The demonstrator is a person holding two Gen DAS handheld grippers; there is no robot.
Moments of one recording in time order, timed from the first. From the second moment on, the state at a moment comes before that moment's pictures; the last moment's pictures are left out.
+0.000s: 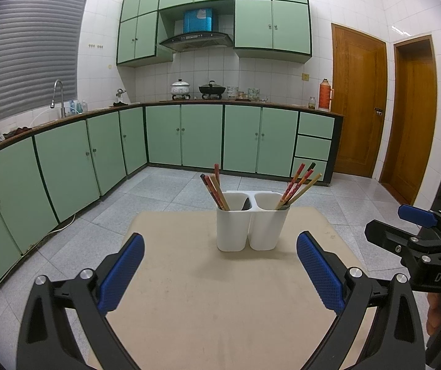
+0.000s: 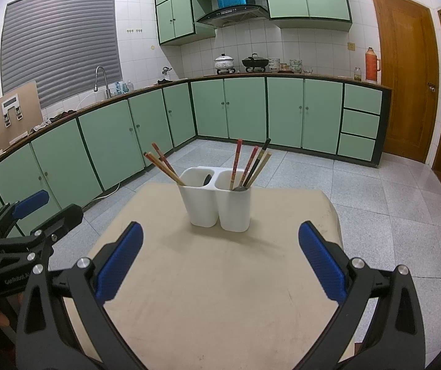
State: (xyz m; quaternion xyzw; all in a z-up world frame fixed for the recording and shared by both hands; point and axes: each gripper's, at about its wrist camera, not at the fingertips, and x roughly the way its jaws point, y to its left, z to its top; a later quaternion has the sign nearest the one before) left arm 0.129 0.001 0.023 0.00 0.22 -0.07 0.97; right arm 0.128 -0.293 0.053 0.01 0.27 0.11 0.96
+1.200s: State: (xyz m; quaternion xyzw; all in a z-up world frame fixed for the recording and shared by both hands) left arm 0.133 0.003 0.019 0.01 0.23 -0.07 0.97; right arm 0.130 -0.293 0.050 0.01 0.28 0.10 0.96
